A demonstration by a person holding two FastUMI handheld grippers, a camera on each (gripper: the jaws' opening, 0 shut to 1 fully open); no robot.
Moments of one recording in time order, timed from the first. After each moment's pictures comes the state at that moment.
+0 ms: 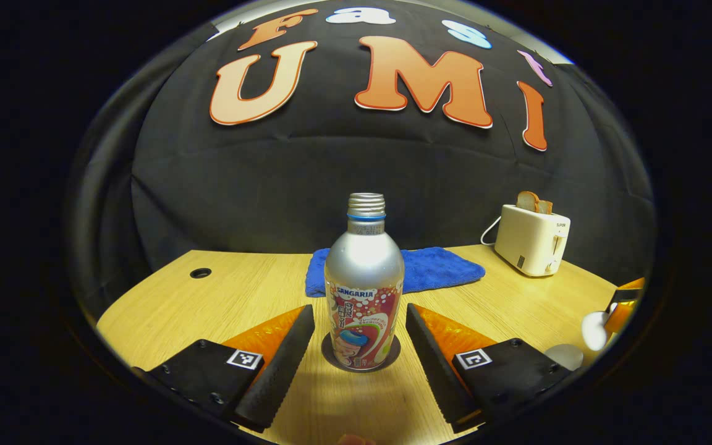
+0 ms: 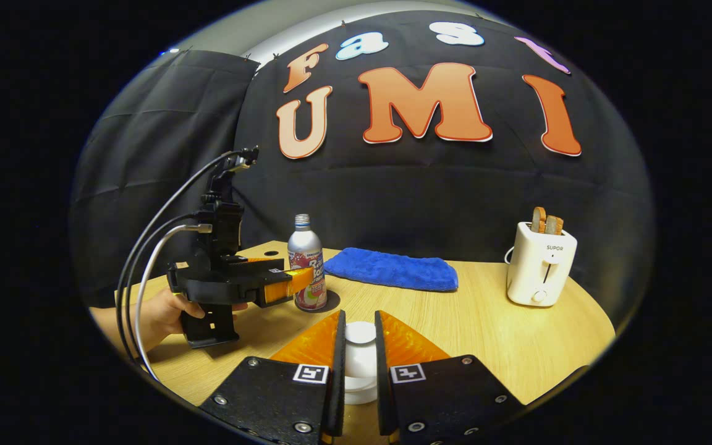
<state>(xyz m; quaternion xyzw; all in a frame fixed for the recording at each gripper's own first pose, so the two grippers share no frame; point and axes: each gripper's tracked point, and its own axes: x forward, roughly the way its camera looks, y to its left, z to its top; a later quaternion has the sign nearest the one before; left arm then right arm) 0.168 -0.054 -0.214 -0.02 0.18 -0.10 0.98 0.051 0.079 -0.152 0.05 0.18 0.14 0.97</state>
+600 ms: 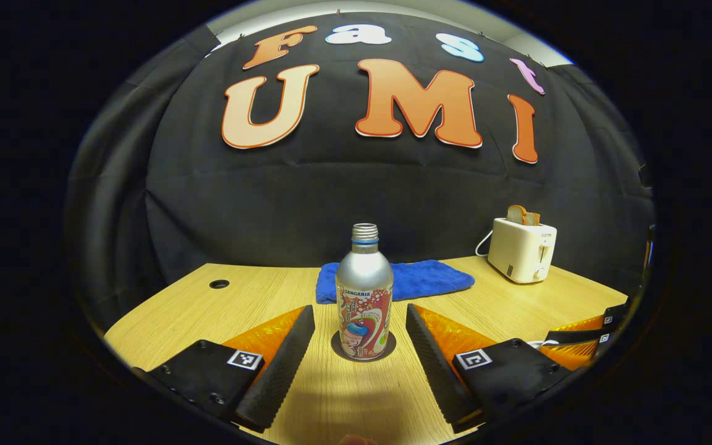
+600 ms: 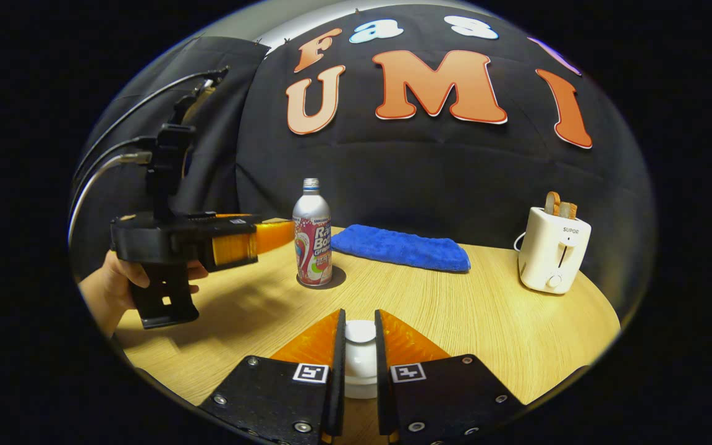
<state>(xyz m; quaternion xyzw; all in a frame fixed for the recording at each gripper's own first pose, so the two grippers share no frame) 0.127 -0.043 -0.170 -0.02 0.14 -0.08 0.99 0.045 0.091 -0.196 0.02 0.21 0.14 0.97</state>
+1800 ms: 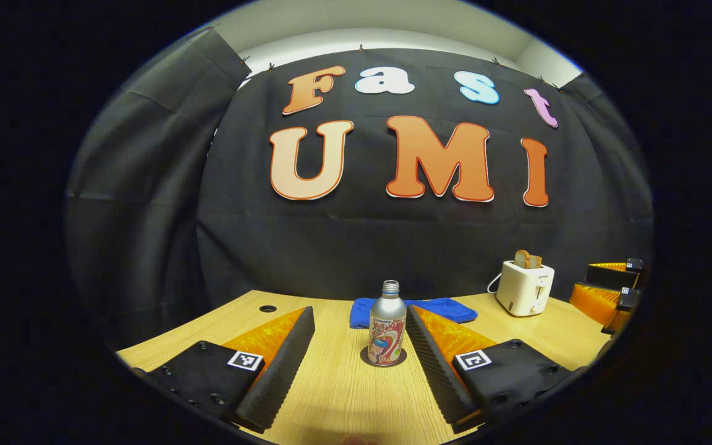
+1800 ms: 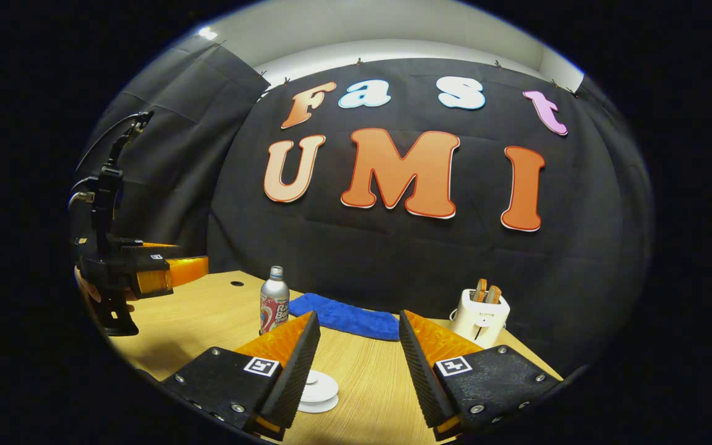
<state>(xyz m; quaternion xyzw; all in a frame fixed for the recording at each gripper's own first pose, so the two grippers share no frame) 0.046 0.007 -0.069 -0.03 0.06 0.00 1.00 0.025 0.017 -0.043 -0.03 0.04 0.04 1.00</state>
